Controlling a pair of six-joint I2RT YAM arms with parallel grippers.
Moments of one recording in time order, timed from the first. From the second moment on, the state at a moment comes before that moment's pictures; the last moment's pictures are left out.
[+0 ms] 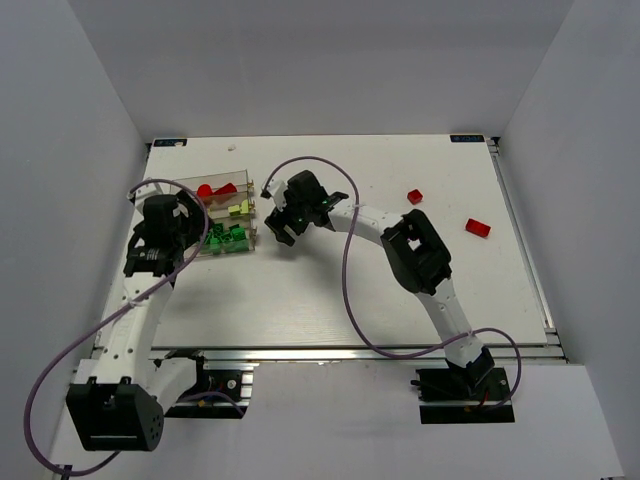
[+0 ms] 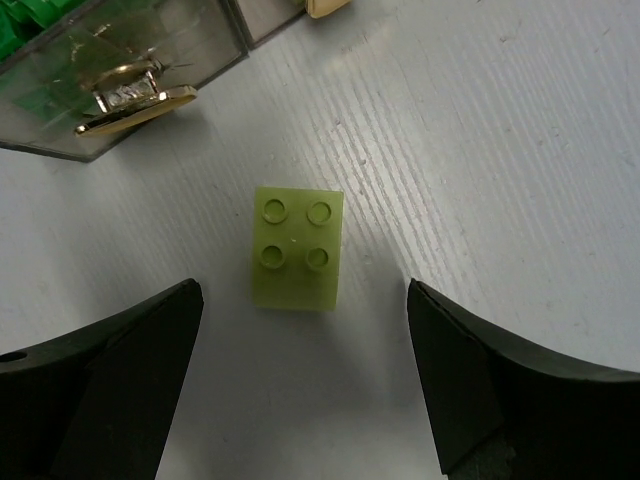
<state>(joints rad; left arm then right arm) -0.01 1.01 0.87 -0.46 -0.24 -0.58 0.78 2.33 1.82 -0.24 -0.28 -0.30</state>
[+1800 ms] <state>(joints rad) -0.03 0.96 0.85 -0.53 -0.36 -0.52 0.93 2.63 2.16 0.39 -0.19 -0.33</state>
